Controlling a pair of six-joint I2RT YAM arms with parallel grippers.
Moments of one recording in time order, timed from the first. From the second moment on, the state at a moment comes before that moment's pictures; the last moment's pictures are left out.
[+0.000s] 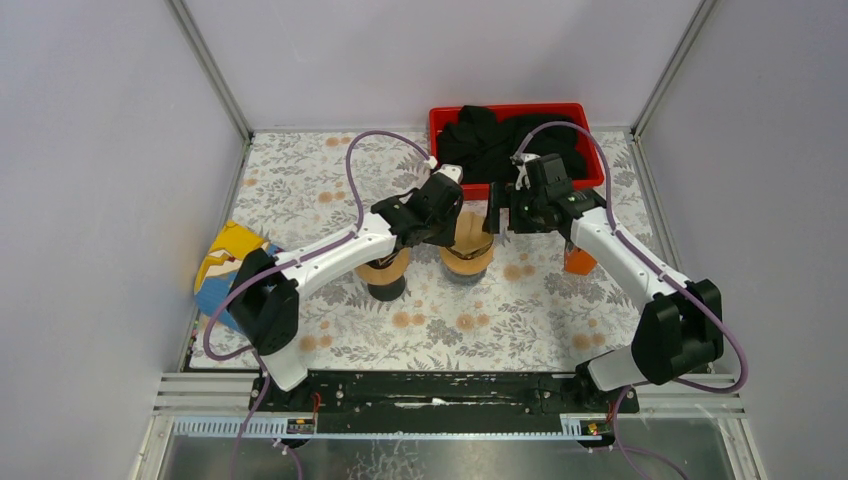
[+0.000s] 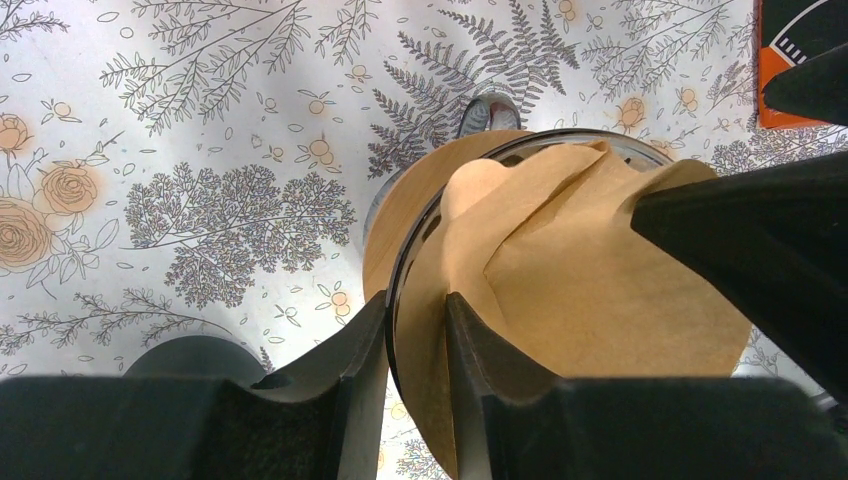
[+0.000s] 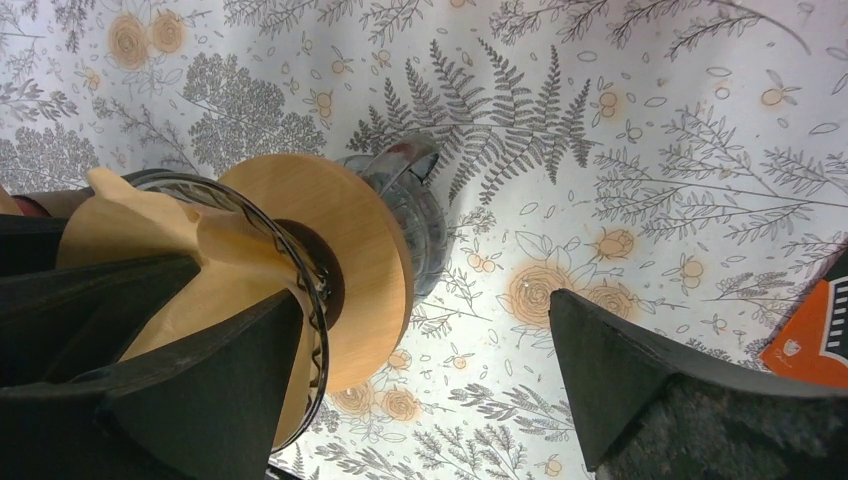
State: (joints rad) left arm -0.79 1.71 1.41 -0.54 -0.16 -0.49; right arm 0.38 1.45 1.17 -0.59 -0.13 0.31
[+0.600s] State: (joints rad) left arm -0.79 1.72 1.41 -0.53 -0.16 -0.49; right arm 0.38 1.46 1.12 -0.57 -0.18 0.32
